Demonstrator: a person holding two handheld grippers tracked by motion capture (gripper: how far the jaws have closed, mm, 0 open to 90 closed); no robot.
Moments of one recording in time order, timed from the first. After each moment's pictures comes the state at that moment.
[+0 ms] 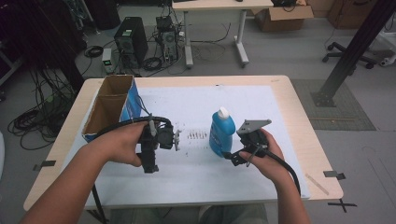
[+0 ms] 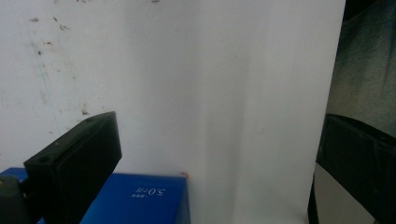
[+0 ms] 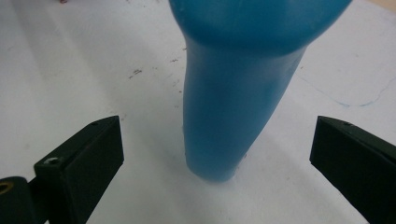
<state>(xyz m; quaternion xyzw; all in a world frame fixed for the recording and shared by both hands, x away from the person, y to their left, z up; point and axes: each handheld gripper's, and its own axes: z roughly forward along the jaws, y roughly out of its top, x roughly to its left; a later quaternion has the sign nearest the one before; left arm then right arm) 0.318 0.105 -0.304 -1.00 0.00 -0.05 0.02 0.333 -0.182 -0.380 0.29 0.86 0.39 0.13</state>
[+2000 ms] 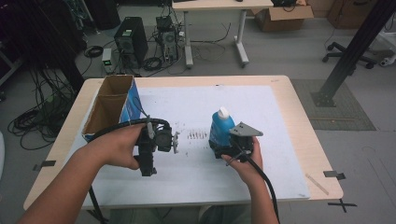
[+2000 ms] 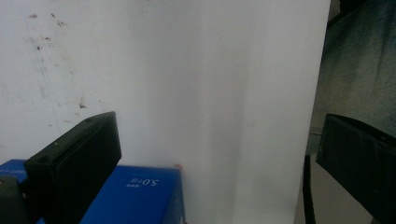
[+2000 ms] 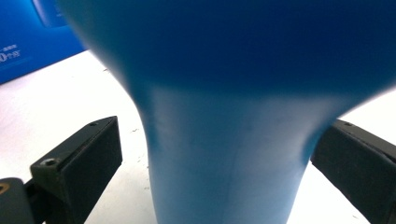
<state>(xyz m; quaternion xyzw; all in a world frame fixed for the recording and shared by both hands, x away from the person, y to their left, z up) 0.306 0.108 -0.296 -1.00 0.00 -0.06 0.02 0.339 -0.150 -0.421 0.37 0.75 0.49 0.23</state>
